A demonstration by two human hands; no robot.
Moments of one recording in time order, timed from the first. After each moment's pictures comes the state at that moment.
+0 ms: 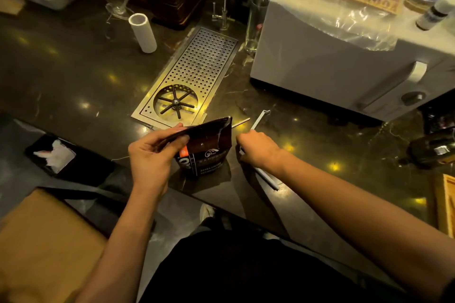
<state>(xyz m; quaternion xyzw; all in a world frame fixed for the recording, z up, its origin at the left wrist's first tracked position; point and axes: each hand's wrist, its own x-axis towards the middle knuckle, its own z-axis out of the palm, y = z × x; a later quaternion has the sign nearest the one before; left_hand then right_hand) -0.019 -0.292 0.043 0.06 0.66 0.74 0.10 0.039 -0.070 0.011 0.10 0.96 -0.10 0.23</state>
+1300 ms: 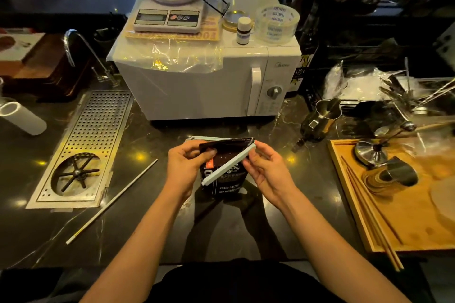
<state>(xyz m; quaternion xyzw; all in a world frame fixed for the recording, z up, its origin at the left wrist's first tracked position) 0.080 -0.057 0.053 0.22 0.63 0.67 0.34 0.239 0.037 0.064 0.38 0.27 -0.83 -0.30</state>
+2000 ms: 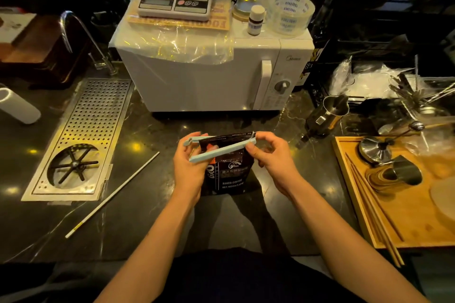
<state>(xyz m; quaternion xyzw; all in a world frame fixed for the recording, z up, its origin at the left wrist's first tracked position) 0.085 -0.064 0.033 0.14 0.61 0.71 0.32 0.224 0.048 0.065 0.41 0.60 -0.64 -0.26</state>
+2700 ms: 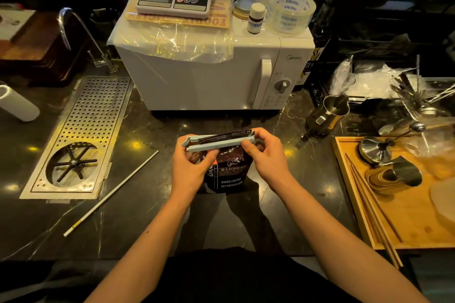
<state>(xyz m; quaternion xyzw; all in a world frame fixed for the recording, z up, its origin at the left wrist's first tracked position) 0.082 -0.071 0.029 0.24 0.69 0.63 0.27 0.215 0.047 0.056 0.39 0.70 -0.54 -0.26</state>
